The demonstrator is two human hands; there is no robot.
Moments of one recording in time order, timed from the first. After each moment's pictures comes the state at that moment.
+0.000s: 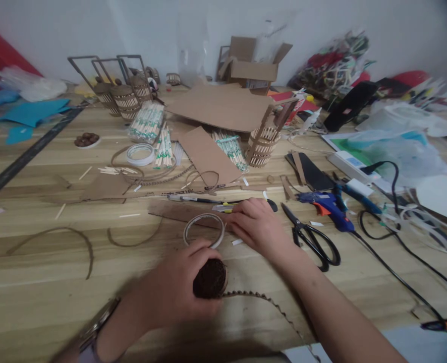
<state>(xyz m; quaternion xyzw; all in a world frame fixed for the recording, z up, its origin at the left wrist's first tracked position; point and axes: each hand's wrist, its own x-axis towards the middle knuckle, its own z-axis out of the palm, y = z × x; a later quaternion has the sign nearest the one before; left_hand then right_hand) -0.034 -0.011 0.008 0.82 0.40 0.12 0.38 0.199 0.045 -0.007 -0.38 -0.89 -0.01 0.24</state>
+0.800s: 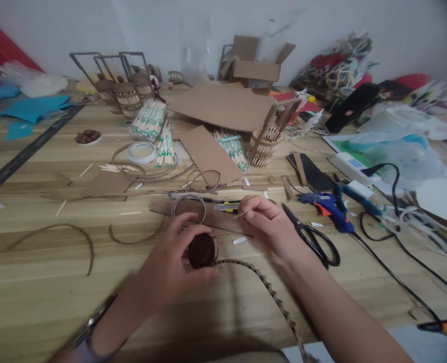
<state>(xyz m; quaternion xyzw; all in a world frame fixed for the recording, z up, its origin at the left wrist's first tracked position) -0.041 -0.004 0.005 0.74 0.49 0.26 0.38 0.186 0.037 0.000 -0.38 -0.43 0.62 0.54</state>
